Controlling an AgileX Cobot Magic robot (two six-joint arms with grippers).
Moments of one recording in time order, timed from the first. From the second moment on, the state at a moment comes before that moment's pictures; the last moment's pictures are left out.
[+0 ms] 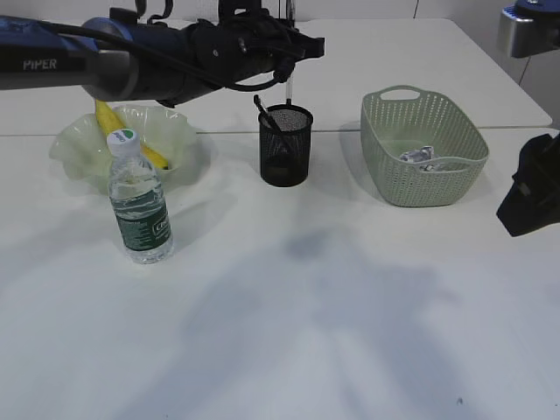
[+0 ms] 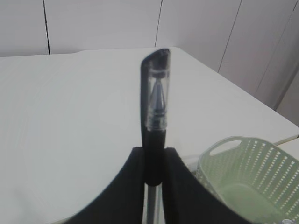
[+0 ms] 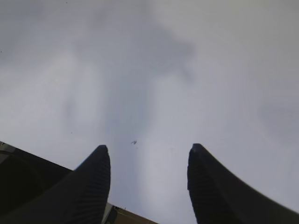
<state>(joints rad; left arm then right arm) -0.56 2.25 -1.81 -0.53 -0.22 0.33 0.36 1.26 -1.15 -0.01 1.19 -0.05</state>
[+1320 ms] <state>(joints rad) -0.56 2.36 -1.81 -0.53 -0.30 0.33 0.36 1.26 -1.15 -0.01 1.20 -0.05</state>
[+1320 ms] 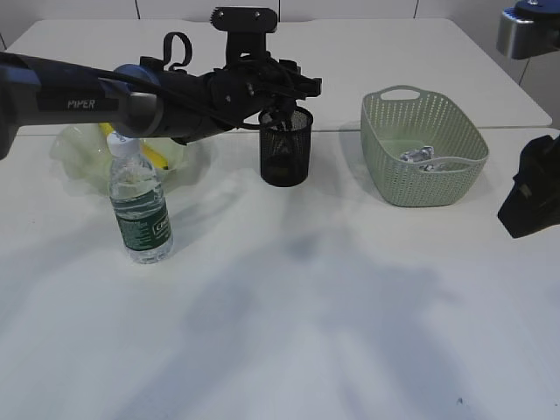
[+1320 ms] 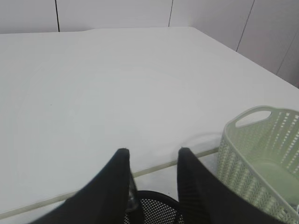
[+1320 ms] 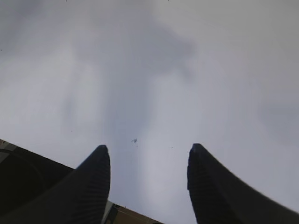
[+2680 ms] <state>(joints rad) -0.29 1.87 -1.81 -0.19 0.82 0.05 0.36 1.26 -1.15 -0.07 1.09 -0.06</state>
